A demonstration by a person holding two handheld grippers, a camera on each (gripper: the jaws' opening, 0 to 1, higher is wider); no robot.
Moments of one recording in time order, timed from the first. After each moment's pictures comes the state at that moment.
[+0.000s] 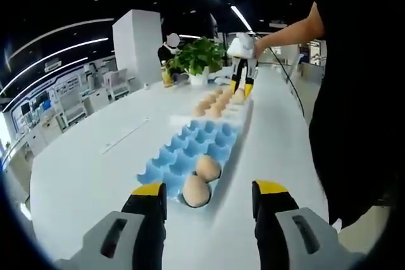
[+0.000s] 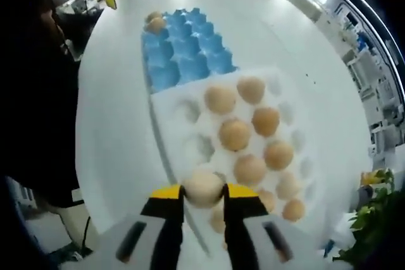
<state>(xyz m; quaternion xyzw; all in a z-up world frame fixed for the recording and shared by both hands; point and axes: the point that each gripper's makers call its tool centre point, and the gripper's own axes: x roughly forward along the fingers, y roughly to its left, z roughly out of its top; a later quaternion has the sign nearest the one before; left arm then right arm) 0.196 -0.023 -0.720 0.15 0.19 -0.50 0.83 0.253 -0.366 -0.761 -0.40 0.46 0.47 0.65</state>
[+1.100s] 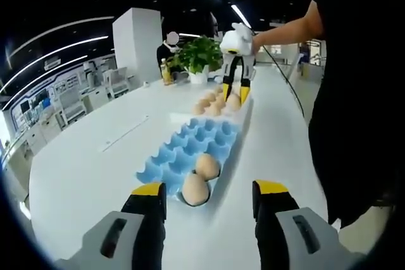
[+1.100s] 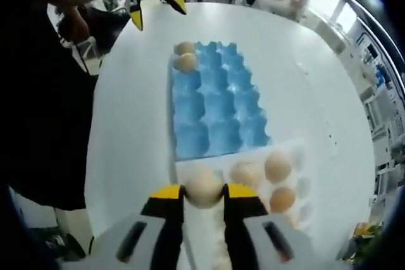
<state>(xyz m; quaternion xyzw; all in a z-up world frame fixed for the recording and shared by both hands) 0.195 -0.023 -0.722 0.15 0.20 -0.51 0.83 0.246 -0.269 -0.754 -0.40 0.40 0.55 0.61</state>
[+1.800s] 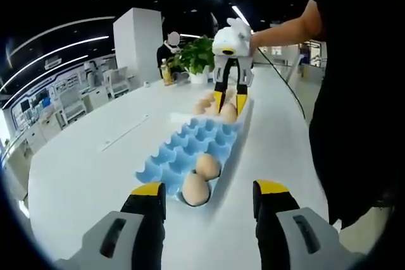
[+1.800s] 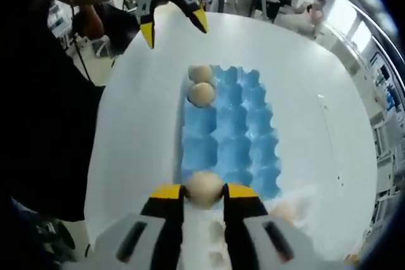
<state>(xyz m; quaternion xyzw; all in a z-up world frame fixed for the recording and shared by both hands) 0.197 -0.023 -0.725 0.15 0.19 -0.50 0.83 0.241 -0.201 -0.757 -0.41 0.36 0.60 0.58</state>
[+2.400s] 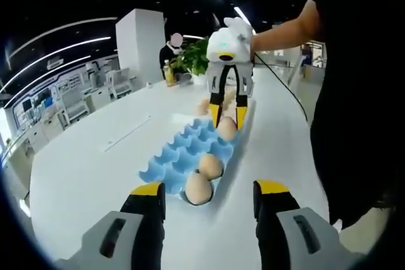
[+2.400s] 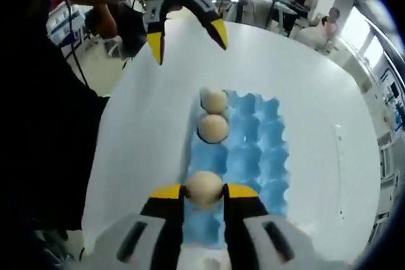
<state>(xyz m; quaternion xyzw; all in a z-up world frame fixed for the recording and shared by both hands) 0.198 -0.019 -0.722 0.15 0.19 -0.50 0.83 0.231 -0.150 -0.762 -0.41 0.33 0.64 0.56</state>
